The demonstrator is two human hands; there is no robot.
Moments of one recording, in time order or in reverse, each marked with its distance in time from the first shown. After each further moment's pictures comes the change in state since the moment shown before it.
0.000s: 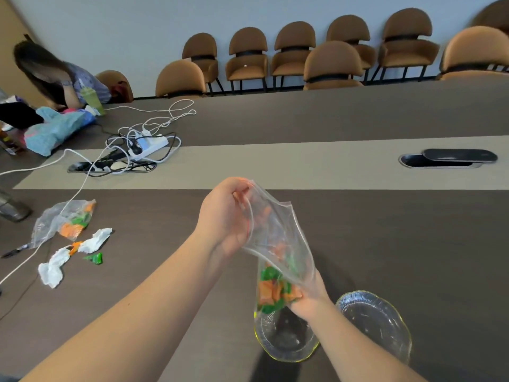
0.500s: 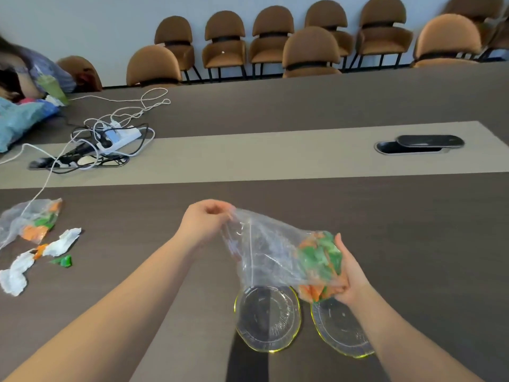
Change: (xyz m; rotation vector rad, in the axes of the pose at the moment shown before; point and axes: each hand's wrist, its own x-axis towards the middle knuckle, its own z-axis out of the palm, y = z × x) left_hand 0.043 -0.042 -0.047 0.911 0.133 0.151; right_hand -0.035 -0.077 -0.066 -0.041 -0.012 -0.038
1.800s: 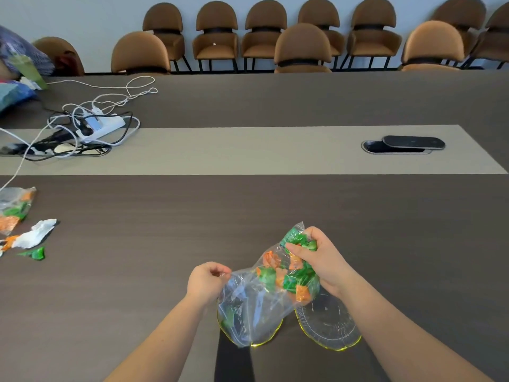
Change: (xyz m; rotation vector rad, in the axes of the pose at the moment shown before) left_hand -0.030 -0.138 0.061 0.029 -0.005 -0.321; right_hand -0.022 -0.004 0.029 -0.734 0.073 -0.343
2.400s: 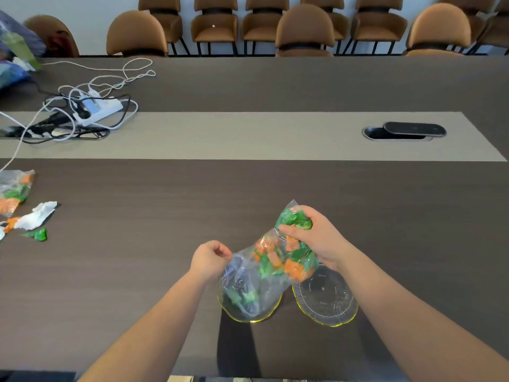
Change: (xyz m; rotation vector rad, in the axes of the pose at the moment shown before) left_hand 0.002 0.003 0.001 0.152 -0.044 0.057; right_hand -0.004 -0.015 0.007 -0.111 -0.053 -0.027
